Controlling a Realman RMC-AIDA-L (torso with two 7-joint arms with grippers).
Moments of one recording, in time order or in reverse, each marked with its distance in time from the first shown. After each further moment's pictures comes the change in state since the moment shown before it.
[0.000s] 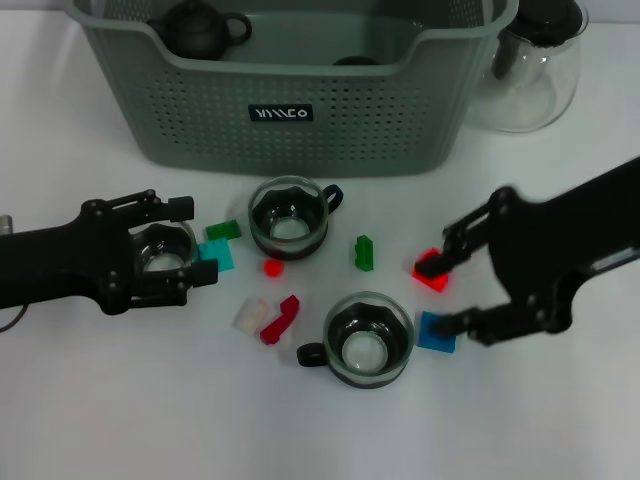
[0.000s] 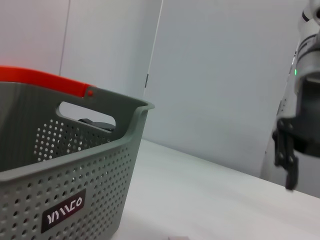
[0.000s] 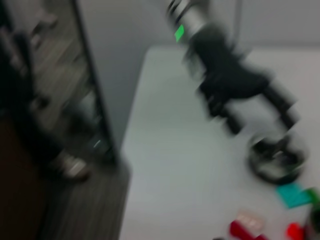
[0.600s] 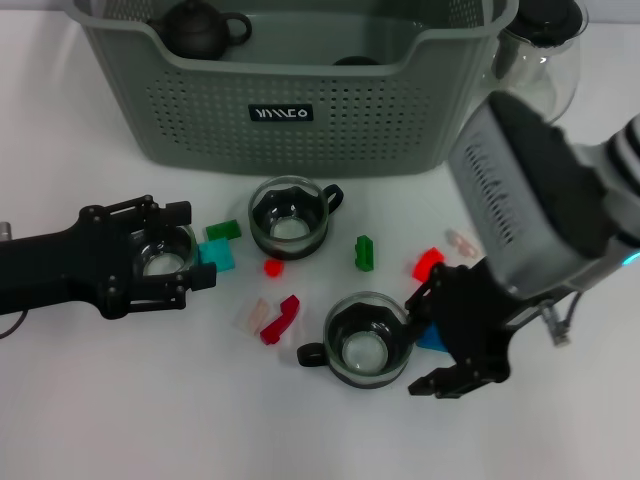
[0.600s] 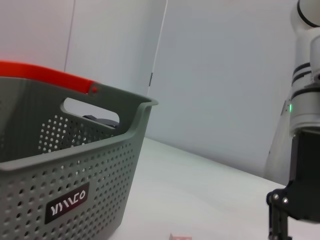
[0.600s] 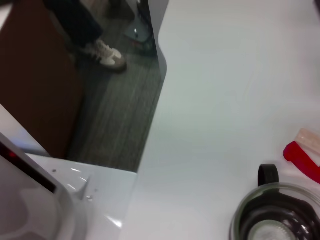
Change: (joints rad) left arm 0.012 -0.003 -0.002 -0.005 0.000 -0.011 0.003; right arm 0.096 0.005 -0.381 0.118 -0.193 0.193 0.085
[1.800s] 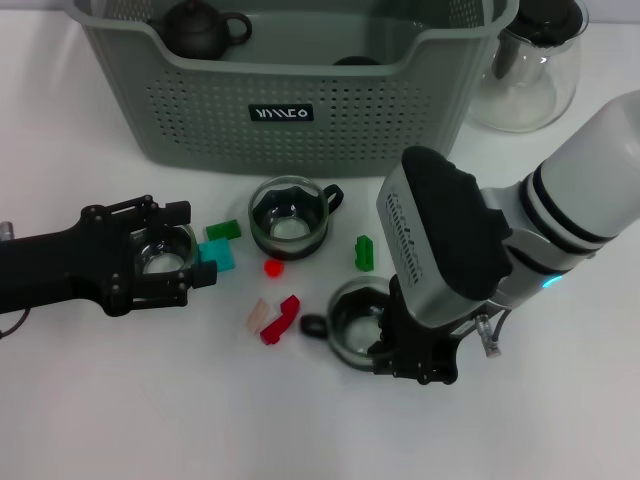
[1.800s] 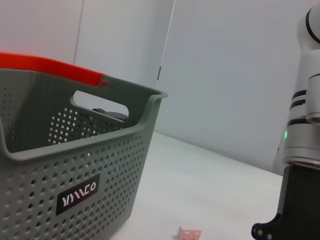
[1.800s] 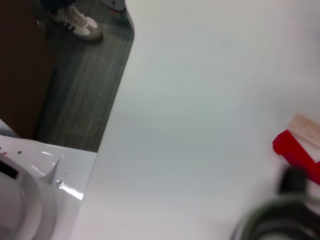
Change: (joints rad) left arm 0.000 -0.003 0.009 -0.002 0.000 -0.033 0.000; right arm 0.049 0.000 -0.211 0.164 0.005 0.274 0.048
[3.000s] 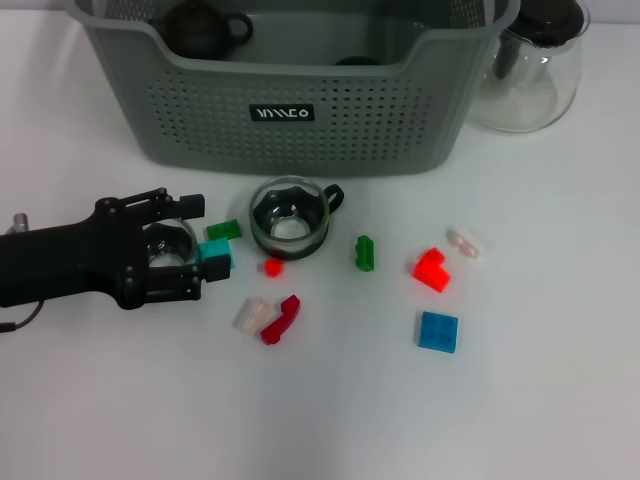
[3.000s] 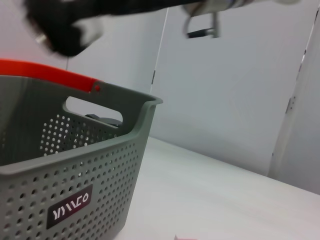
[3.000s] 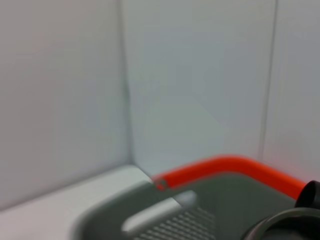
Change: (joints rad) left arm -0.021 -0.010 0.001 -0.002 -0.001 -0.001 -0.003; right arm 0.292 -0.006 0.651 0.177 0.168 0.422 0.305
